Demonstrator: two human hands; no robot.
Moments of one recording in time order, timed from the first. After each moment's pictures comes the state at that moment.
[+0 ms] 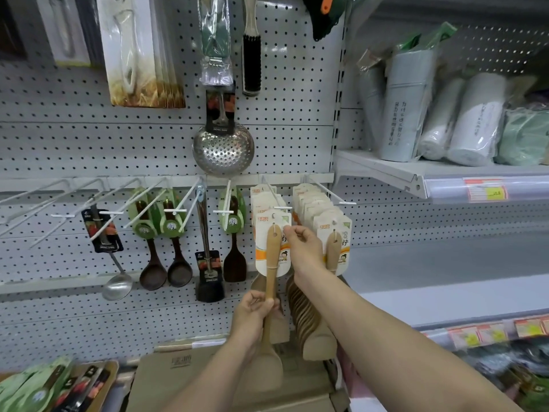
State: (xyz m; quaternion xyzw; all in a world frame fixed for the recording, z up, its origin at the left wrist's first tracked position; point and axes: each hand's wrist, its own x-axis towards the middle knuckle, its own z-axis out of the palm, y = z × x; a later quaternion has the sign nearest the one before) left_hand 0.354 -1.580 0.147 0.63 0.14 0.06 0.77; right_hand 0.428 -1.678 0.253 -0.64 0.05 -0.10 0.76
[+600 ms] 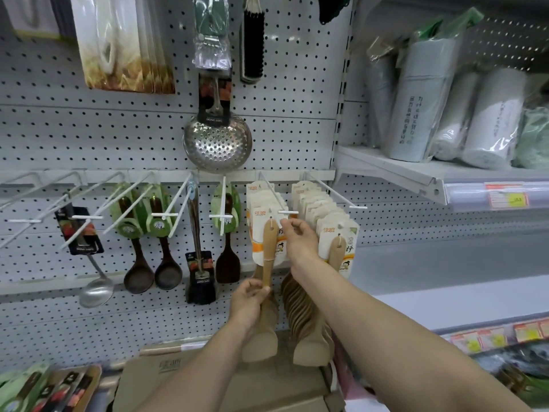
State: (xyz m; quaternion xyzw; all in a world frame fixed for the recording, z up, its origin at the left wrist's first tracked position) left_hand 0.421 -1.565 0.135 0.67 0.16 0.07 0.72; right_hand 0.463 -1.666 0.259 -0.66 0.06 -0.10 0.74
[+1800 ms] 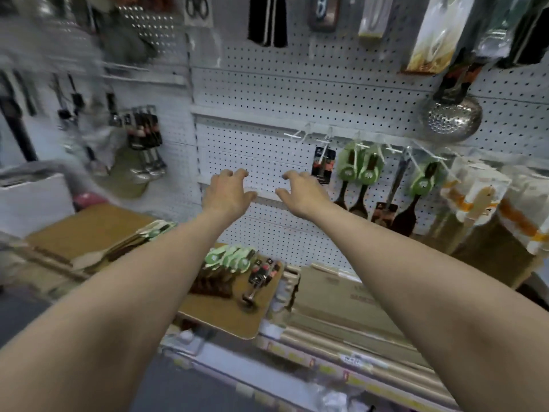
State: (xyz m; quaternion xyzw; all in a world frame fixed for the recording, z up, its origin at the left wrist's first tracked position) left_hand 0.063 -1.161 0.283 0.92 0.27 0.24 0.15; right_hand 0.162 -1.310 0.303 -0.91 -0.37 -0.06 0.20
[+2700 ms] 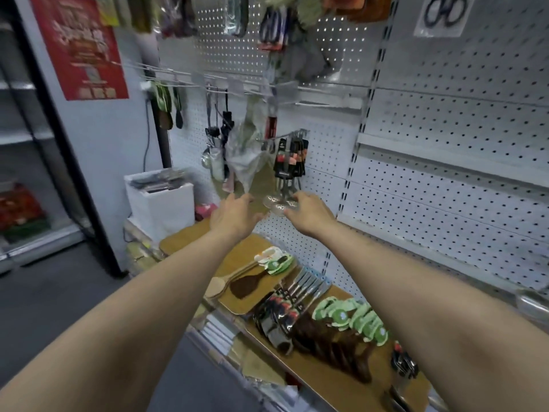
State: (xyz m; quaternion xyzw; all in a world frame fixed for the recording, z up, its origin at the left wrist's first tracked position) left_hand -0.066 -0.721 0.257 0.88 0.41 0.19 0.12; right_hand 0.082 -0.827 0.275 -0.86 -0.46 0.03 0.22
